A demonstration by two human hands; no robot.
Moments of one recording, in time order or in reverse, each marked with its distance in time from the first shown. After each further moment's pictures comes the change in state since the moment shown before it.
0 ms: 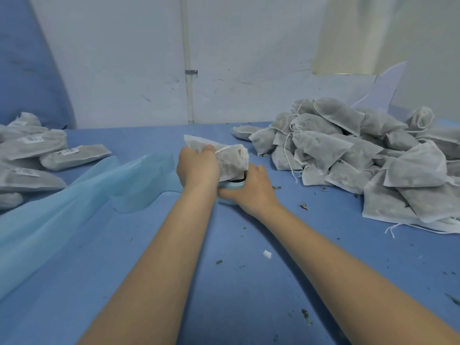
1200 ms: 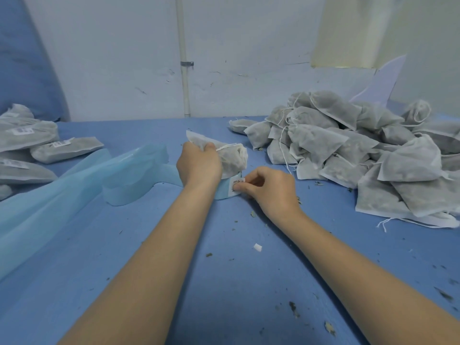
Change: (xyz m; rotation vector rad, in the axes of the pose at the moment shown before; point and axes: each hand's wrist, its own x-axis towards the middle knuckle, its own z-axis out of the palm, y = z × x) left_hand -0.013 -0.006 0.008 0.220 -0.015 0.078; right_hand -0.025 0.024 -0.032 0.149 0.114 -0.051
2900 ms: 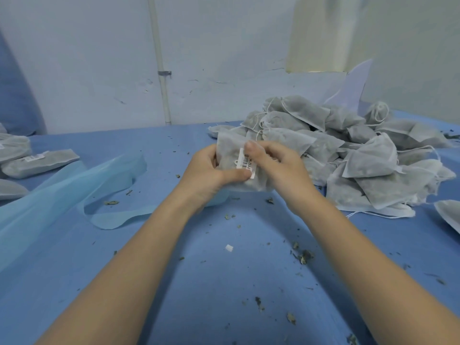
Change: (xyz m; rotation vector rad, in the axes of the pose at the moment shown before) left_hand -0.044 0.011 0.003 -0.318 -0.734 0.308; right_hand -0.011 -0.021 -0.075 0.443 0.021 0.002
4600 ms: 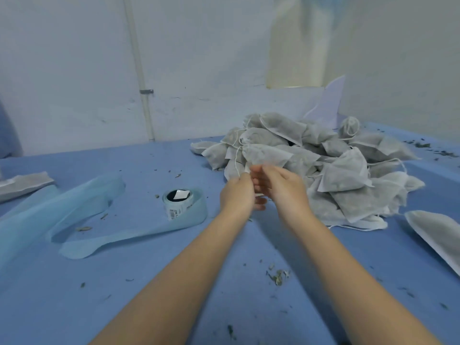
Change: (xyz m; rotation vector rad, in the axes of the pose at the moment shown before) left_hand 0.045 -0.021 0.093 -0.048 0.211 -0.361; right_hand 0.007 0.014 -0.026 0.237 0.247 0.183
